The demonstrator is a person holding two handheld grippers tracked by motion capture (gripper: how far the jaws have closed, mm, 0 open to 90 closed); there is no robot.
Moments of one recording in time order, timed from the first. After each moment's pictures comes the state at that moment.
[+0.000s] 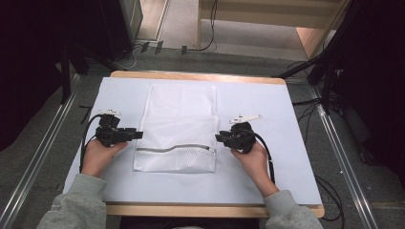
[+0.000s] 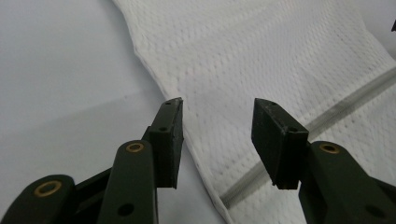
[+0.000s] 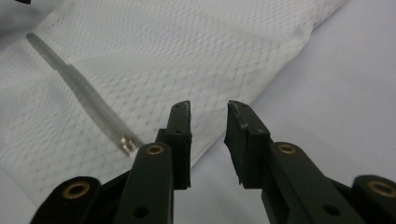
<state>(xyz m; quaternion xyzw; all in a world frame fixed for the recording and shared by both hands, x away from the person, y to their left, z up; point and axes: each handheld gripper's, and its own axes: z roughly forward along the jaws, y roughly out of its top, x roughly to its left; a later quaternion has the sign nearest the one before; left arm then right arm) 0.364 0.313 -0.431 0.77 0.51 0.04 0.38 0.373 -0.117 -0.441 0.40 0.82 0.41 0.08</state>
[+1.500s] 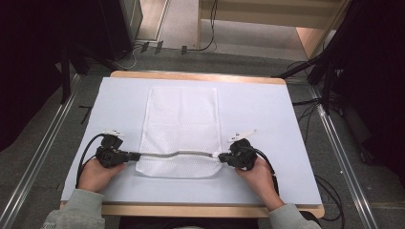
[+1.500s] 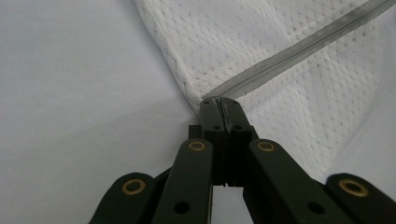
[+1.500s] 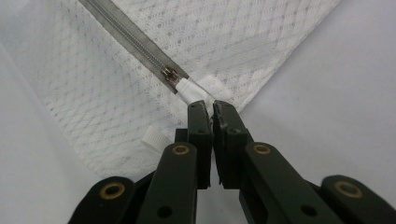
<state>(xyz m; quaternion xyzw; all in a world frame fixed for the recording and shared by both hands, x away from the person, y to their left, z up) 0.317 0.304 -0.450 0.80 0.50 -0.02 0.32 0.334 -0.120 -0.463 0.38 0.86 0.34 0.02</state>
